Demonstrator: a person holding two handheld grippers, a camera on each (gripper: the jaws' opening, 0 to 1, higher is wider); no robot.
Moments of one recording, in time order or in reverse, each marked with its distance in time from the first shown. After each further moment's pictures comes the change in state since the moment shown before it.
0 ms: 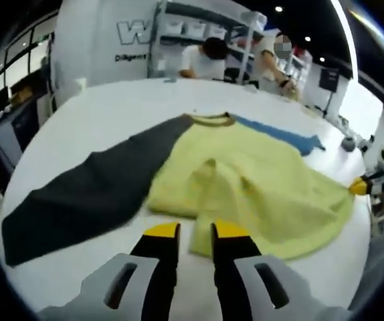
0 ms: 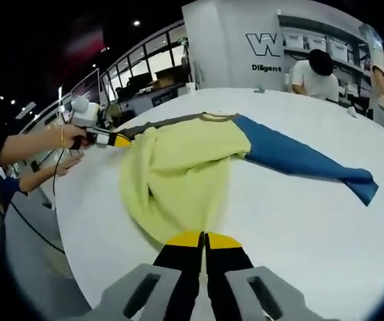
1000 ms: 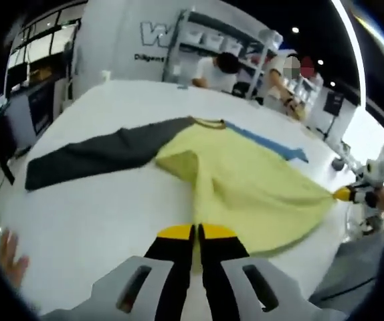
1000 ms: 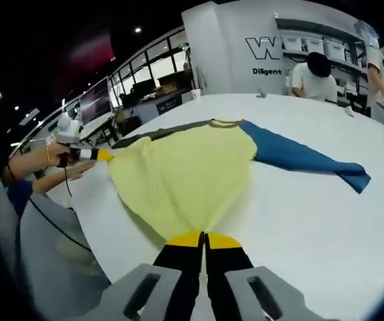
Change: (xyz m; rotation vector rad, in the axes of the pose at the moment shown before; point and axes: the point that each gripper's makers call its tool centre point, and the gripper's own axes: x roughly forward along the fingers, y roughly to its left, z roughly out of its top) left arm -0.124 -0.034 -0.062 -0.165 -0.046 0.020; right arm -0.050 0.032 -0.015 0.024 -0.031 0.037
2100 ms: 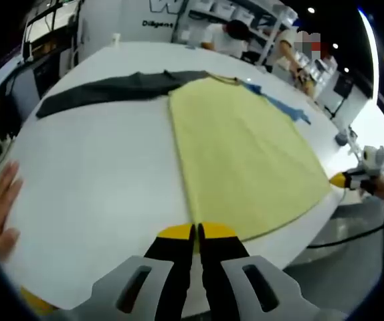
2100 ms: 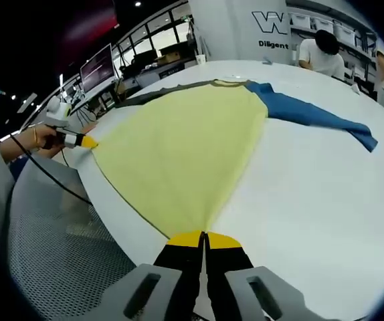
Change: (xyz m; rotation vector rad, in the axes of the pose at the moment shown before) left arm -0.034 -0.007 -0.096 -0.048 0.217 0.049; right arm -0.010 0.012 -0.081 -0.015 0.204 0.003
